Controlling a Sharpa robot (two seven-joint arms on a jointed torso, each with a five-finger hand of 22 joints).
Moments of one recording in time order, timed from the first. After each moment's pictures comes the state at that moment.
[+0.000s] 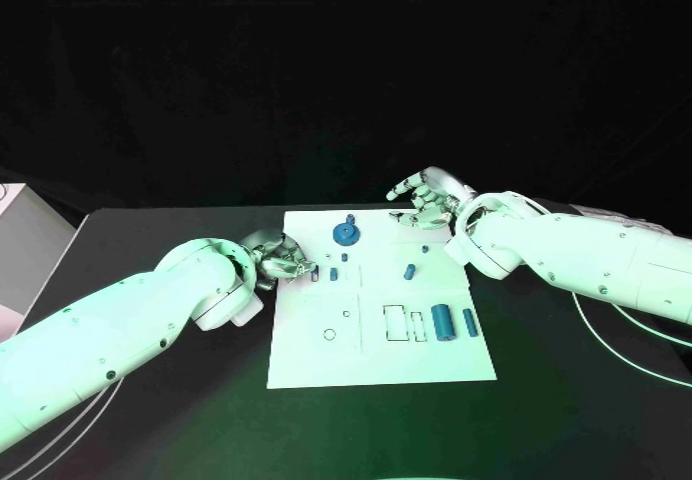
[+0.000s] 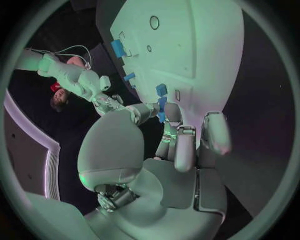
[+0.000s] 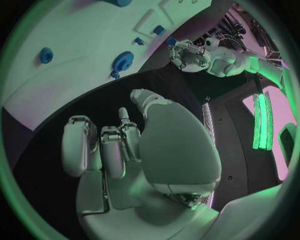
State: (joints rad) left arm 1.08 -0.61 0.20 1.39 -1.10 -0.11 -0.39; left_hand 1.18 -0.19 0.74 0.16 0.28 0.84 0.08 0.74 0.66 1.18 0.00 1.05 0.57 1.47 -0.05 1.54 1.31 0.09 1.36 0.06 1.34 1.22; right arm 1.30 -0.80 -0.11 1.32 -0.96 -0.47 0.07; right_hand 1.42 -0.24 0.39 0.25 0.42 0.88 0.18 0.11 0.29 1.42 0.09 1.43 1.31 1.46 0.00 1.57 1.31 0.07 1.47 0.09 1.31 1.31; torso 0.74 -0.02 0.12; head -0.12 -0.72
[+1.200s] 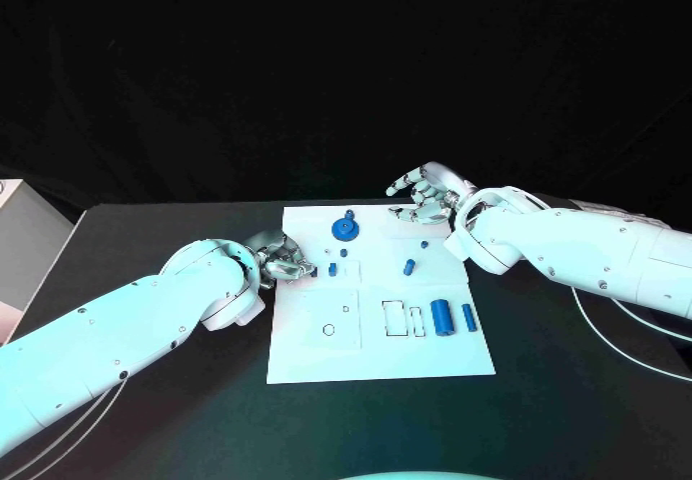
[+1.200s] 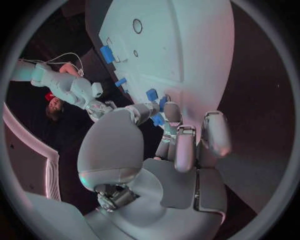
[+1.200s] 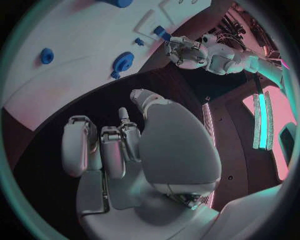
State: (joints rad) left arm 1.07 -0.59 0.18 1.36 -1.17 -0.12 -0.41; left_hand 1.17 -0.19 0.74 0.16 0.29 0.85 0.08 0.74 0.66 1.19 0.00 1.06 0.58 1.47 -0.05 1.54 1.31 0.09 1.36 0.05 1.35 1.23; right arm 1.30 -0.80 -0.11 1.32 -0.96 -0.47 0.07; right_hand 1.42 -0.24 0.39 0.25 0.43 0.88 0.18 0.11 0.29 1.42 0.09 1.43 1.31 1.46 0.00 1.57 1.31 0.07 1.47 0.09 1.31 1.31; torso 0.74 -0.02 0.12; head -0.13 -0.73
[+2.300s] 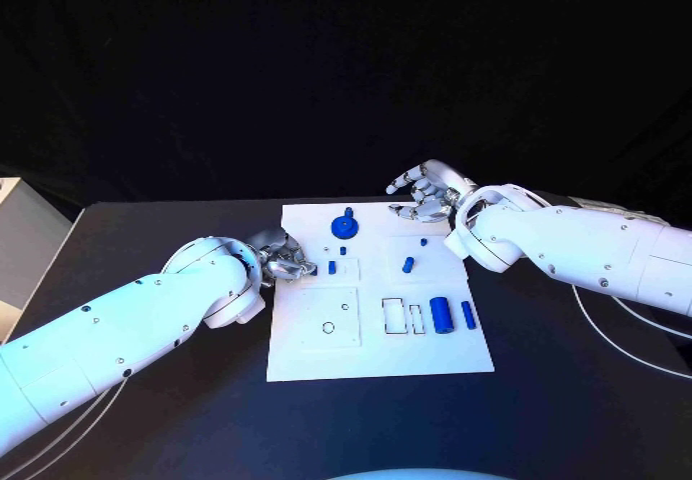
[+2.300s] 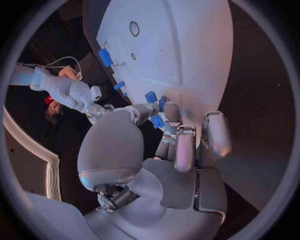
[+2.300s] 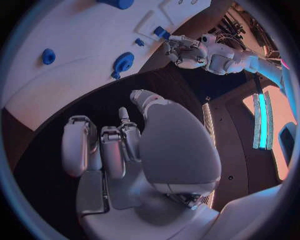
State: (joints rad) left arm 1.07 -0.58 0.17 1.35 -1.20 -0.10 -0.42; left_hand 1.17 -0.19 0.74 0.16 0.28 0.85 0.07 0.74 0.66 1.19 0.00 1.06 0.57 1.47 -0.05 1.54 1.31 0.09 1.36 0.05 1.35 1.23; right arm 1.30 -0.81 -0.11 1.32 -0.96 -0.47 0.07; right_hand 1.42 -0.24 0.40 0.24 0.43 0.89 0.17 0.11 0.29 1.42 0.09 1.43 1.31 1.46 0.00 1.57 1.31 0.07 1.47 0.09 1.31 1.31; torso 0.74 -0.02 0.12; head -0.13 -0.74
